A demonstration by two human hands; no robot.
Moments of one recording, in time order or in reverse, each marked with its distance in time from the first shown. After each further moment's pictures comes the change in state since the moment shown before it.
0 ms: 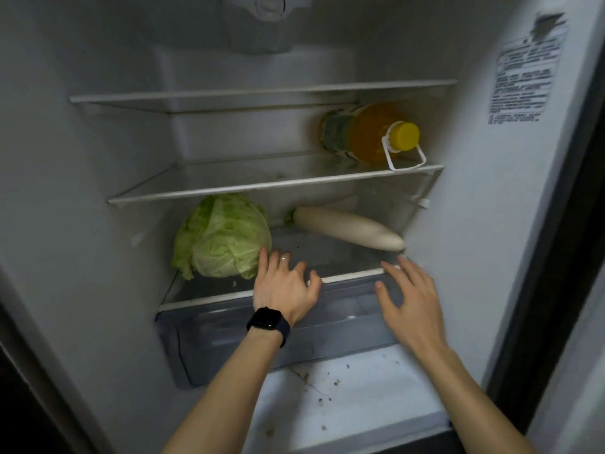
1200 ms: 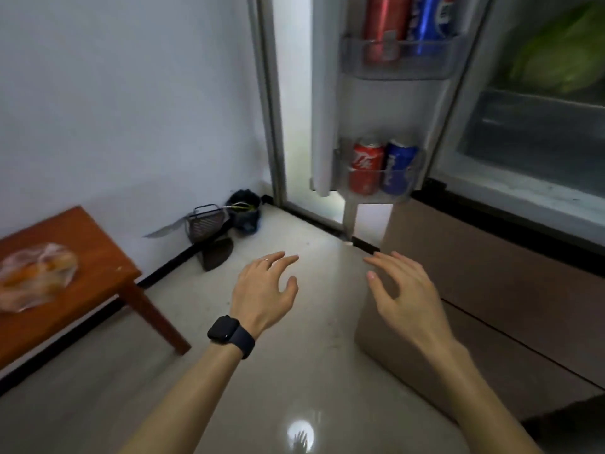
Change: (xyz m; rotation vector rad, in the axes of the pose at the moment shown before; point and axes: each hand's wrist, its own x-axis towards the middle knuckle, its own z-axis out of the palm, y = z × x) left_hand -0.719 -0.034 -0.300 -0.059 -0.190 -0.929; right_hand -0.499 -0.222 -0.189 0.477 -0.853 -0.580
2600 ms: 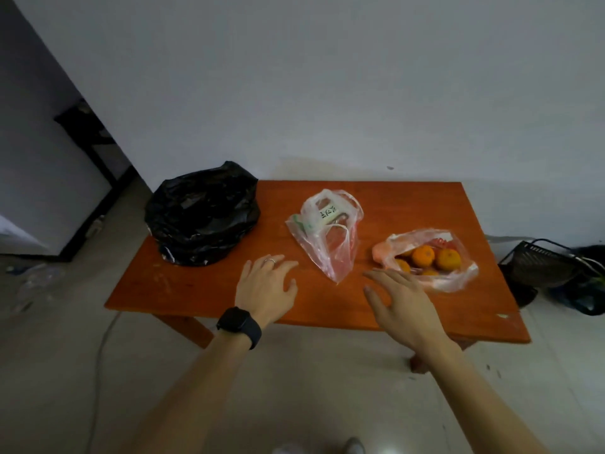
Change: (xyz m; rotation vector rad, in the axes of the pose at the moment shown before) left_hand -0.234 -0.745 -0.324 0.276 0.088 -0.970; right_hand 0.039 -0.659 0.628 0.135 -0.743 -0.760
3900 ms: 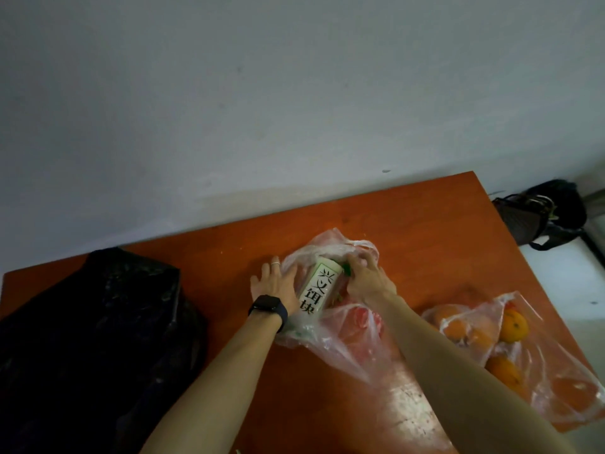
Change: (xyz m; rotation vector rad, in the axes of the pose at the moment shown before) left_hand 0.464 -0.055 0.175 0.231 -0.624 0.186; right_hand 0.415 0.131 0.210 -0.067 -0.535 0.729
